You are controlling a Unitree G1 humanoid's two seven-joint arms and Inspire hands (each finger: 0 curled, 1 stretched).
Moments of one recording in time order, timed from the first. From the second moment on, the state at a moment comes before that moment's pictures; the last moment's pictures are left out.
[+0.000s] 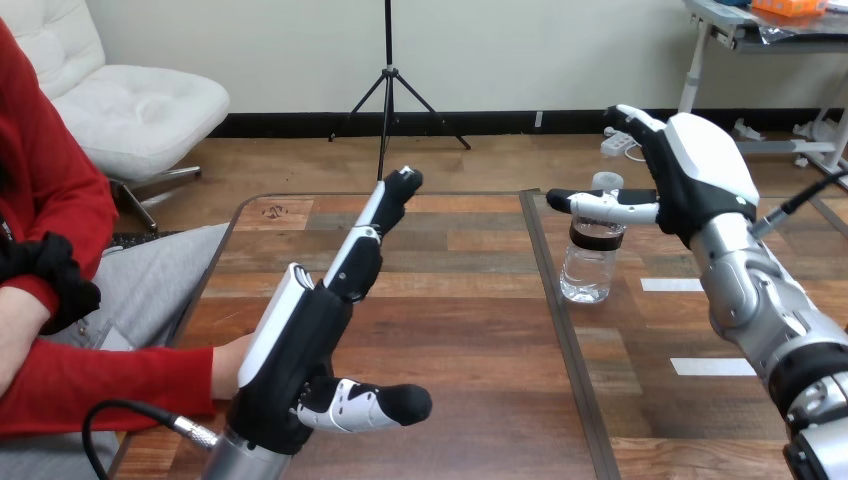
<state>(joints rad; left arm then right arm) -0.08 0.15 -0.10 0.56 -0.08 -1.19 -0.37 -0.89 -0.43 0.26 1.31 -0.60 -0.39 -0.33</state>
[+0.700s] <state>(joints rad) -0.08 0.14 -0.10 0.56 -0.07 -1.19 -0.36 -0.94 -0.43 0.35 1.33 -0.68 -0.34 -0.33</state>
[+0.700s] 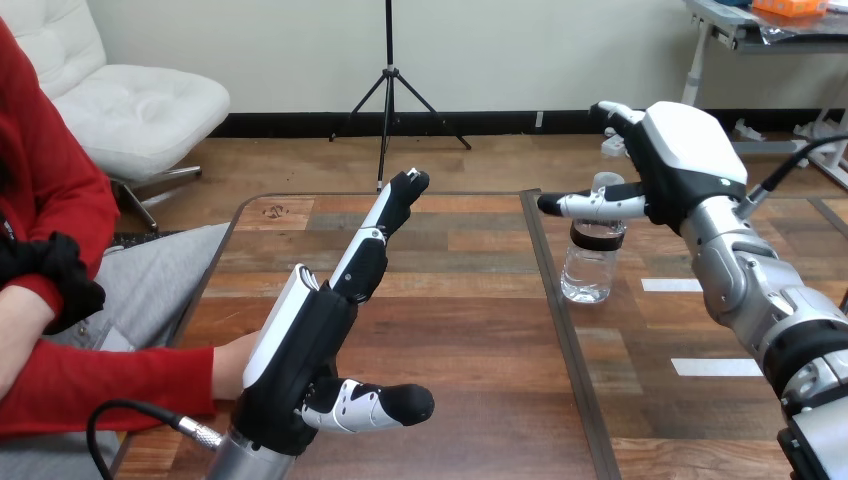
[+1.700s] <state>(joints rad) -0.08 0.13 -0.11 0.56 -0.07 -1.19 -0.36 -0.95 -0.43 0.42 1.35 -0.71 -0.27 -0.24</state>
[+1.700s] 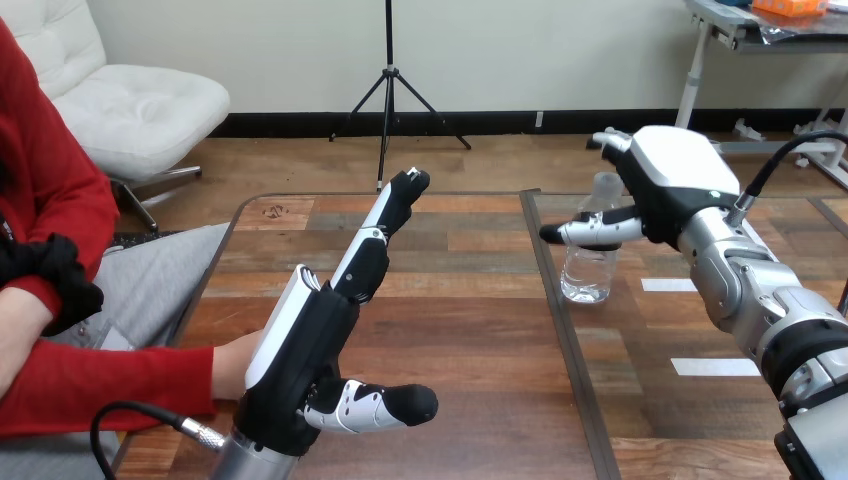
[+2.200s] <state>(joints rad) -0.06 0.12 -0.11 0.56 -0.07 -1.19 -0.36 -0.95 -0.43 0.42 1.36 -0.70 -0.26 -0.19</state>
